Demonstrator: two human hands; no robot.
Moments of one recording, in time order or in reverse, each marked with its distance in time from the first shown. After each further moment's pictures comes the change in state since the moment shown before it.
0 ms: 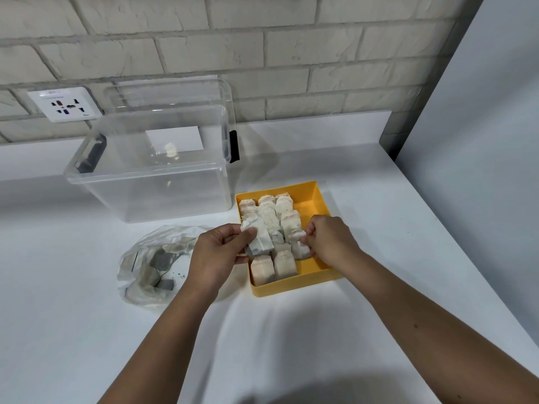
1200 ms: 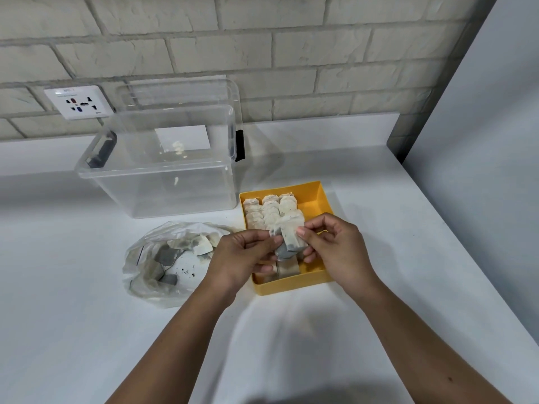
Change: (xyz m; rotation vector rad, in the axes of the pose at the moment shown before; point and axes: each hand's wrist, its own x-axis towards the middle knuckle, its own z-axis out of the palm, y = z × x) left_hand -0.014 0.002 0.023 -0.067 -0.105 -0.094; right_hand -0.051 -0.009 -0.009 0.872 0.137 -0.088
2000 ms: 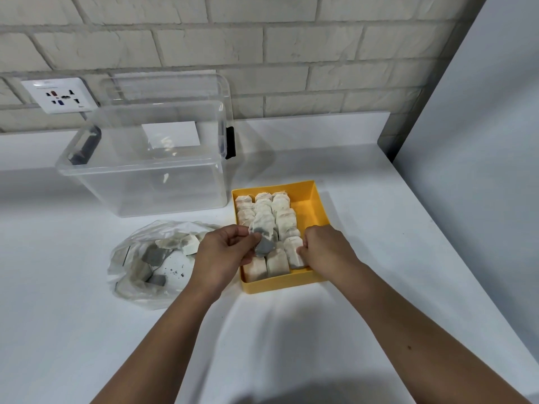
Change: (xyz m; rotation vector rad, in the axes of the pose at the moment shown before) left_hand 0.017 -0.013 -0.011 0.138 0.107 0.105; right_hand 0.033 0.024 0.003 -1.122 -0.201 0.039
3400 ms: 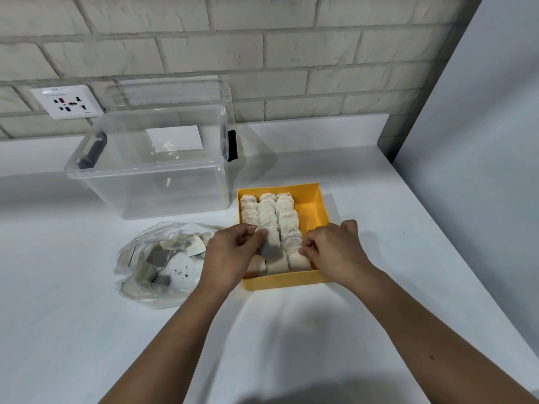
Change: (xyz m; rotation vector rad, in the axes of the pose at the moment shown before) left_hand -0.009 0.006 0.007 0.238 0.064 0.127; right_hand -0.019 0.012 -0.010 -0.074 0.185 -0.219
